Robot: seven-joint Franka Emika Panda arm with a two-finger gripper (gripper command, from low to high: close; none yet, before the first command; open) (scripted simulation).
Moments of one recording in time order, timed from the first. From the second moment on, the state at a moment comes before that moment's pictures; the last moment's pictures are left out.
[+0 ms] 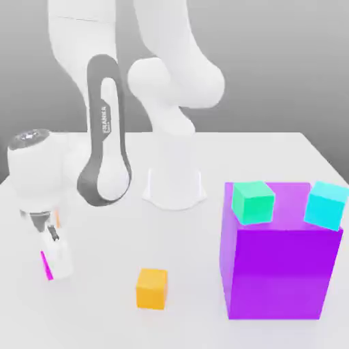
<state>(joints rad) -0.46 0.25 -0.18 -2.69 0.20 2.93 1.01</state>
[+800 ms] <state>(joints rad) 0.27 -0.20 0.26 -2.34 0.07 2.15 0.78</state>
